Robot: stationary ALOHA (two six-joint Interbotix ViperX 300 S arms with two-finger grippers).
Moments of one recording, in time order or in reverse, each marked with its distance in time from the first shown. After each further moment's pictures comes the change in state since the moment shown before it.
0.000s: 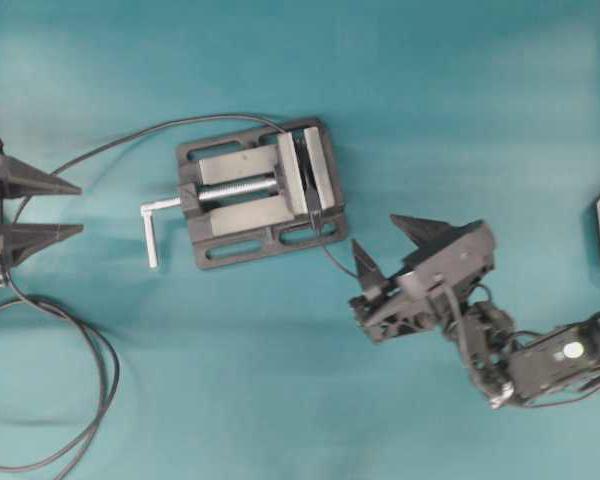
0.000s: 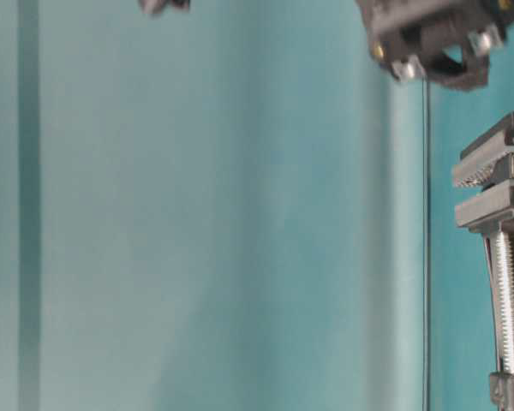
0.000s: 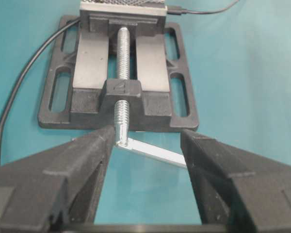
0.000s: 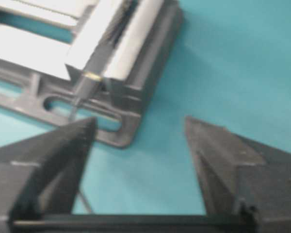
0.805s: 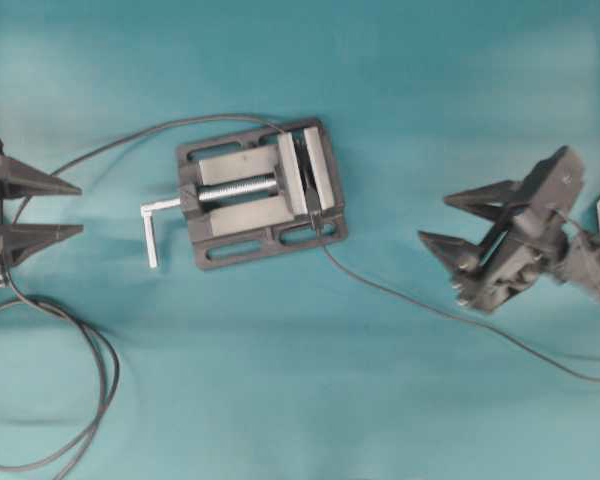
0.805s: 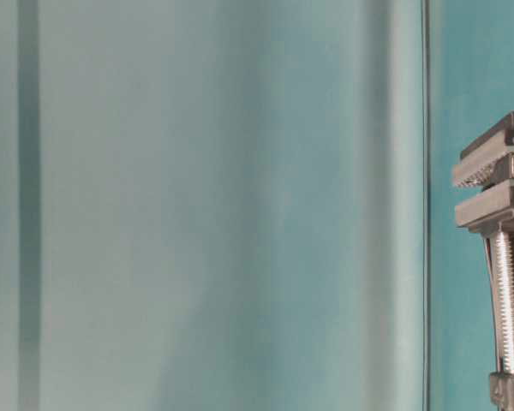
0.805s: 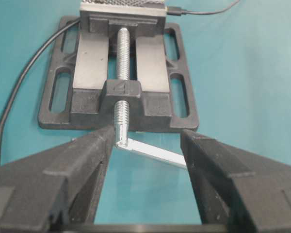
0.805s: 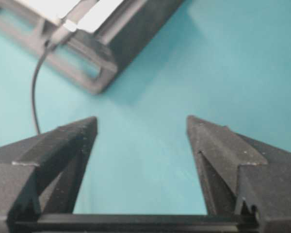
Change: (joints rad) left arm 0.000 -0.002 0.000 0.000 0.000 0.000; right arm -0.021 -0.474 0.476 -0.279 0.334 0.123
